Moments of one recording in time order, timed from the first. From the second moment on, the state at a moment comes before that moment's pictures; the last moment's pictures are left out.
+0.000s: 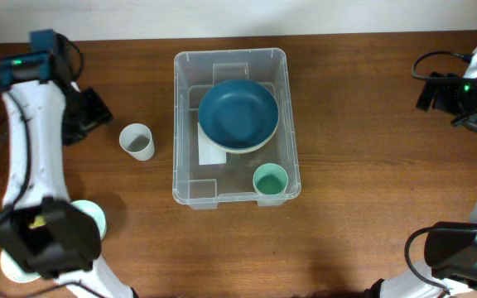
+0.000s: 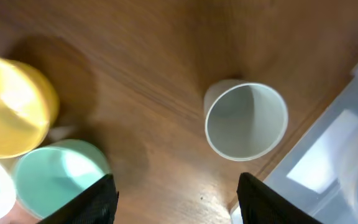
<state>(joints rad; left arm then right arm) 0.17 1.93 1.92 -1.43 -0.03 -0.39 -0.34 1.81 2.08 -1.55 -0.03 0.13</state>
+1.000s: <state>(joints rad) 0.13 2.20 1.87 -1.40 0.05 -0.36 -0.34 1.81 2.08 -1.55 -0.03 0.13</state>
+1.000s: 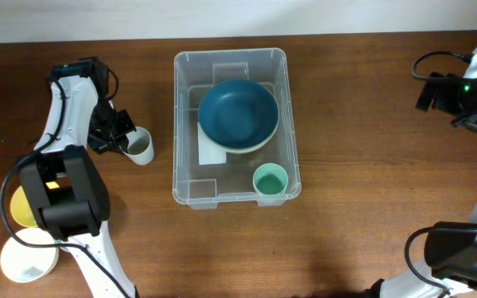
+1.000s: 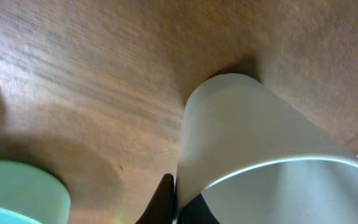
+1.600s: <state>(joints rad) -0.37 1.62 1.98 -1.41 0.05 -0.36 -0.34 1.81 2.08 -1.55 -0.03 0.13</state>
